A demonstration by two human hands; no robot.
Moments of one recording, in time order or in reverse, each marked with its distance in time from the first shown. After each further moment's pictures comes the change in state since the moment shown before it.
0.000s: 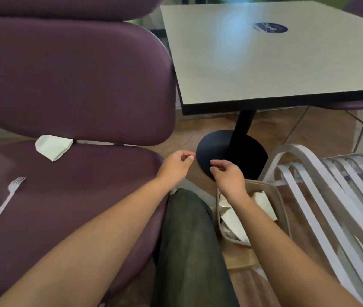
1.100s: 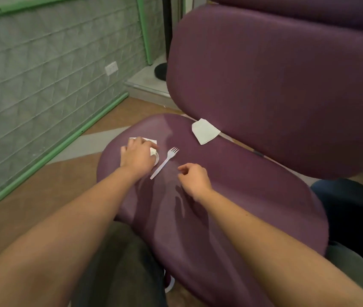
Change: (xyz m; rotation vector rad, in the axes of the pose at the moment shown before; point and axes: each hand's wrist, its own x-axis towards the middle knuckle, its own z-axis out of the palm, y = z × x) left_hand -0.136 -0.241 -0.375 0.708 0.539 -0.461; right_hand -0.123 -0.133 0.402 -0.431 -0.730 -0.377
